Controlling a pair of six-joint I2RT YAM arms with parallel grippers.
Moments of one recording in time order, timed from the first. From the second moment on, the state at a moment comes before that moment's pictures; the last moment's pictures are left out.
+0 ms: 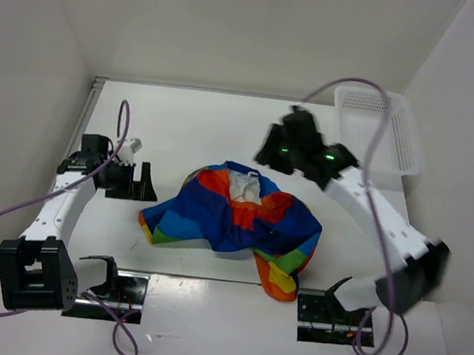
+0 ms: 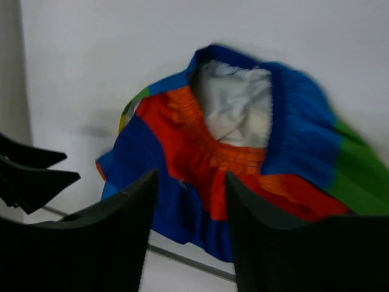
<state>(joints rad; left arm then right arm) 0.16 1.16 0.83 -0.75 0.49 0.07 0.57 1.32 1.37 -0.74 0.10 0.74</state>
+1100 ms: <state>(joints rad) 0.10 1.37 0.64 -0.58 0.44 0.07 0.72 2.06 1.73 -0.53 0.03 0.59</state>
